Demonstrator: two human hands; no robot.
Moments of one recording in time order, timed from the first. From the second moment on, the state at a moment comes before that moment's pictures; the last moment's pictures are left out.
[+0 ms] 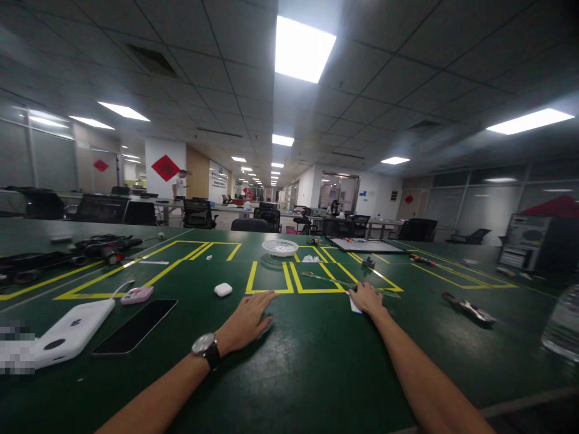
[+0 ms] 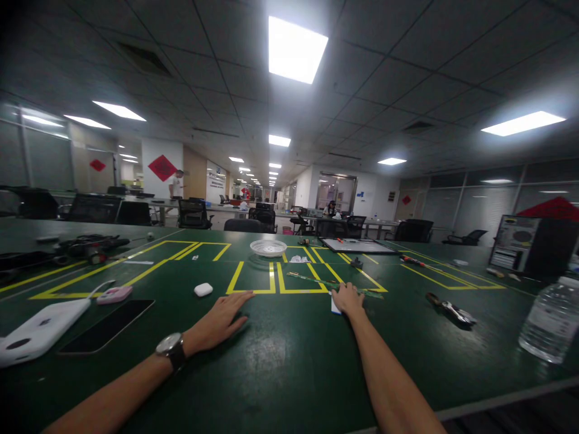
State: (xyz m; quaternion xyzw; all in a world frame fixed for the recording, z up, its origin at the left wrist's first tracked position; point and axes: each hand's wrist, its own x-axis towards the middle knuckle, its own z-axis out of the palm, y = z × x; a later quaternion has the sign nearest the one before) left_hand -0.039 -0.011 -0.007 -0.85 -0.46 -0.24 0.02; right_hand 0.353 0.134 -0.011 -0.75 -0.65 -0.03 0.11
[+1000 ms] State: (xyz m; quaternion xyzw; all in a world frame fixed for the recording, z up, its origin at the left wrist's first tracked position) left_hand -0.038 -0.016 0.000 -0.87 -0.44 -0.24 0.01; right_hand 0.241 0.059 0.024 -0.32 -0.94 0.09 0.12
